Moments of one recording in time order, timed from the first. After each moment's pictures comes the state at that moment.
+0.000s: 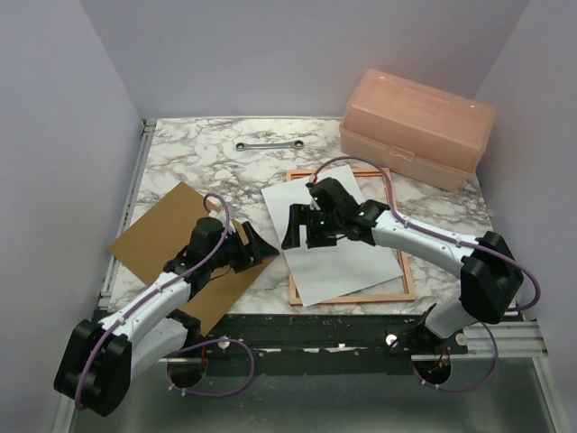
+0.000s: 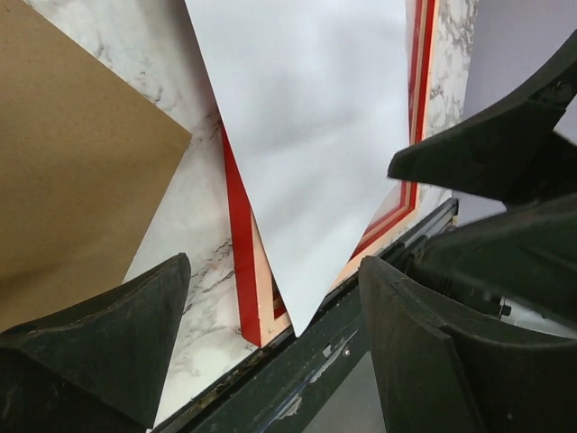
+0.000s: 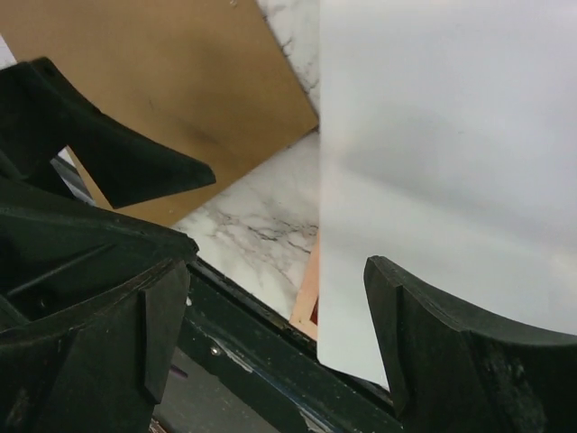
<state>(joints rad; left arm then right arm) -0.42 0.93 0.35 0.01 0.45 -0.92 0.85 1.56 1.13 -0.44 -0.15 0.70</state>
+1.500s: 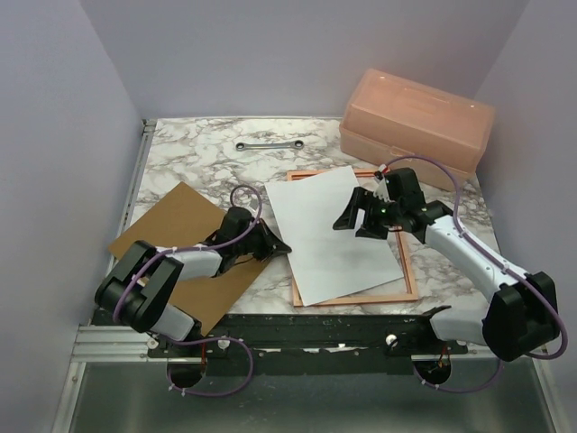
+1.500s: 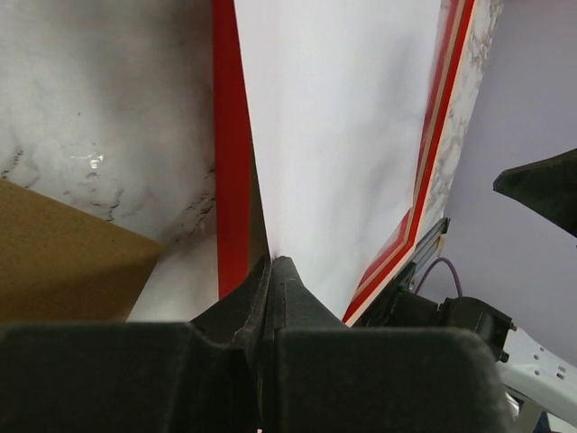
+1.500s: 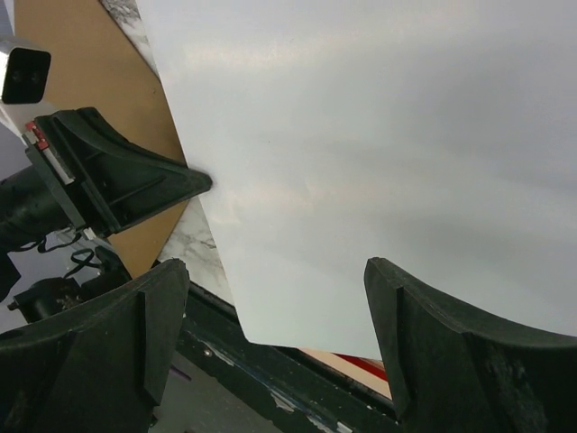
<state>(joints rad) -0.53 1.49 0.45 0.42 0.42 -1.08 0.38 1.27 0.89 -0.47 -0.38 0.62</state>
